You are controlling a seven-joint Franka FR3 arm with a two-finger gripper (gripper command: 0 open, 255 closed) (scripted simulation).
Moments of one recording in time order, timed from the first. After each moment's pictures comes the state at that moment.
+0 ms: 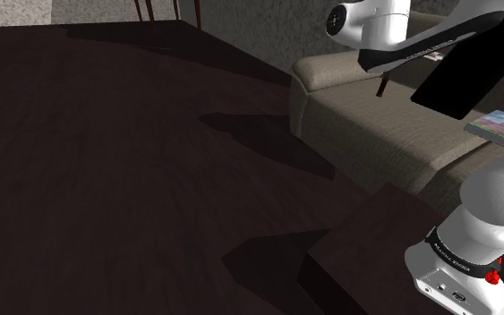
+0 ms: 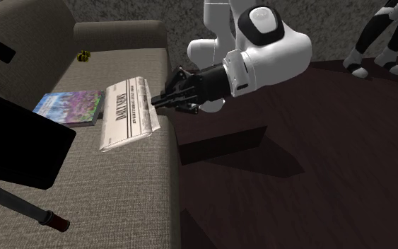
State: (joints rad) arm -0.35 -0.20 0.21 -2.23 -1.31 1.74 0.45
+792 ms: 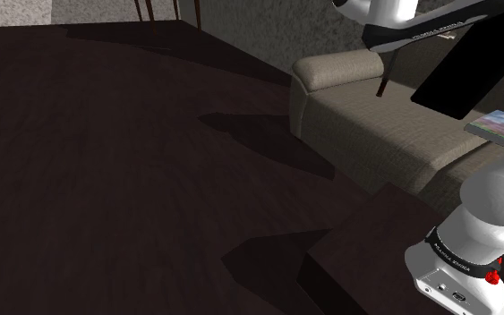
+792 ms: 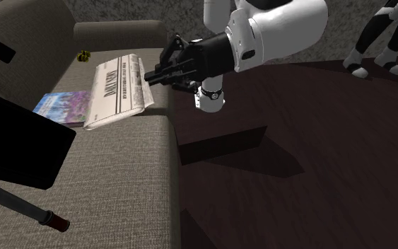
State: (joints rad) arm -0.34 -0.25 0.20 -2.14 -1.28 1.71 0.32
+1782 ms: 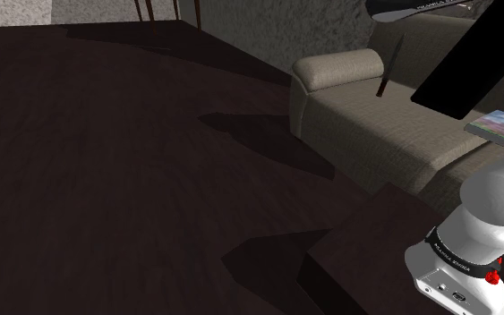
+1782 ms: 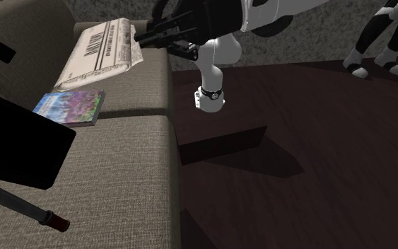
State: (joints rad) arm -0.34 -0.26 0.20 -1.98 -1.26 1.66 0.16
